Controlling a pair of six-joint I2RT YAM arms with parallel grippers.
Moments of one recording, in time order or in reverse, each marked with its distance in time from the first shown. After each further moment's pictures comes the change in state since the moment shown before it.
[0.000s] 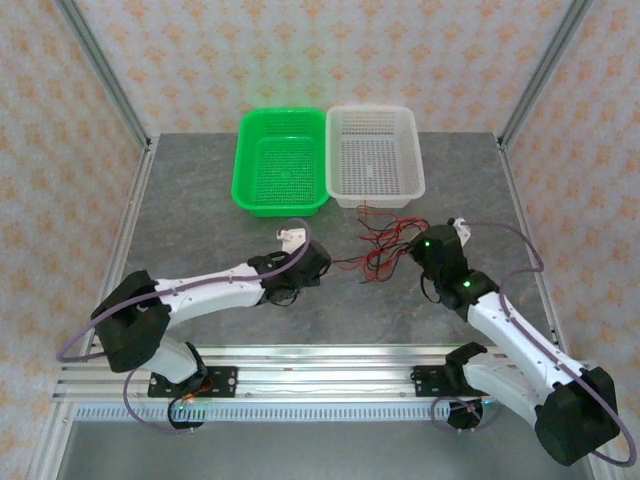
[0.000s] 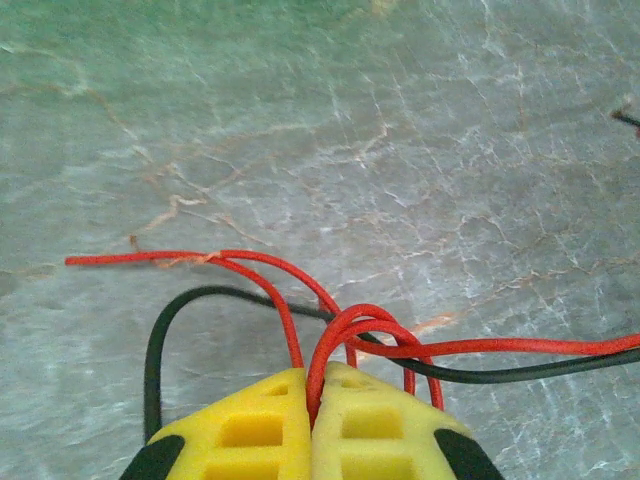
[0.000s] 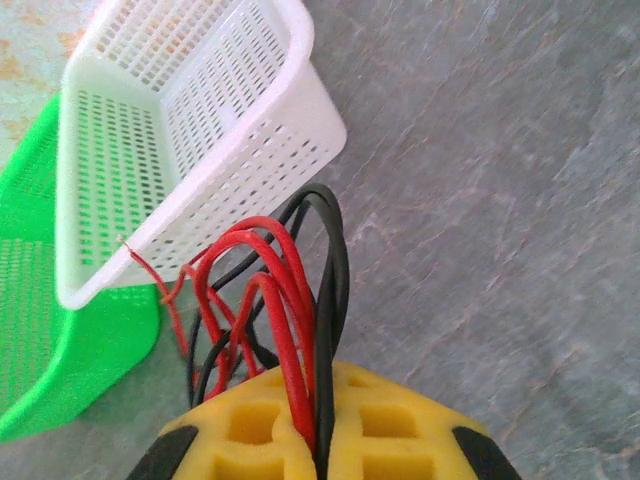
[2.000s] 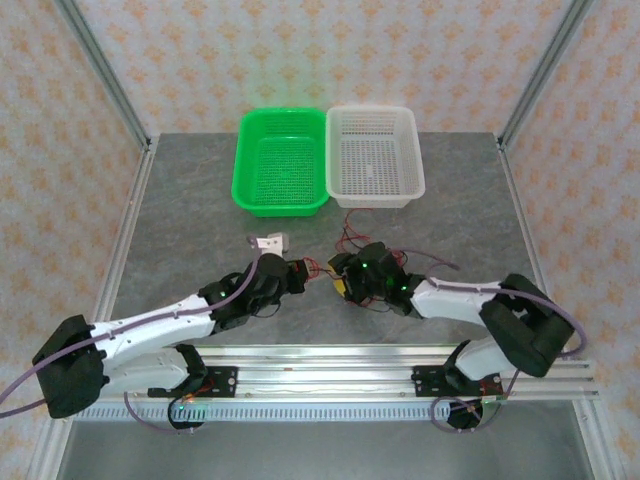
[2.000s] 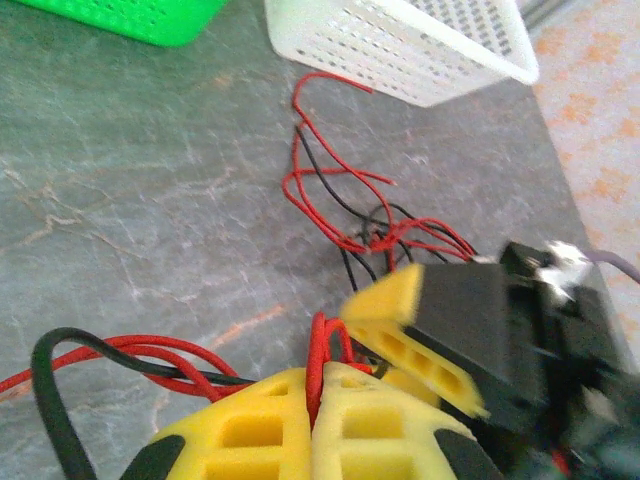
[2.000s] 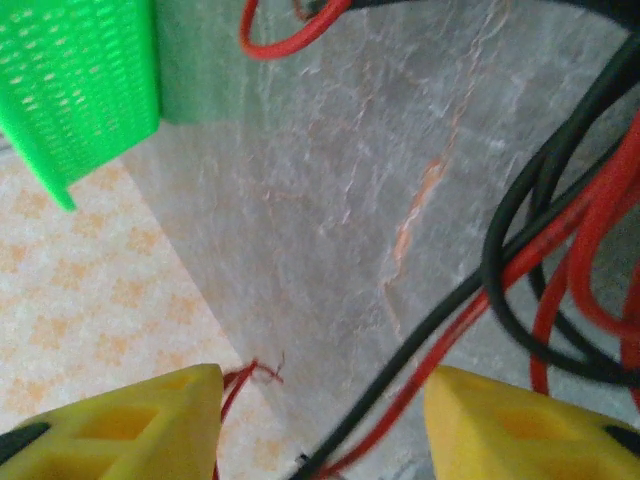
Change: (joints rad) left arm 0.006 -0.389 -0.319 0.374 0.192 0.000; right arm 0.377 0.532 -0.048 0.573 -0.432 0.745
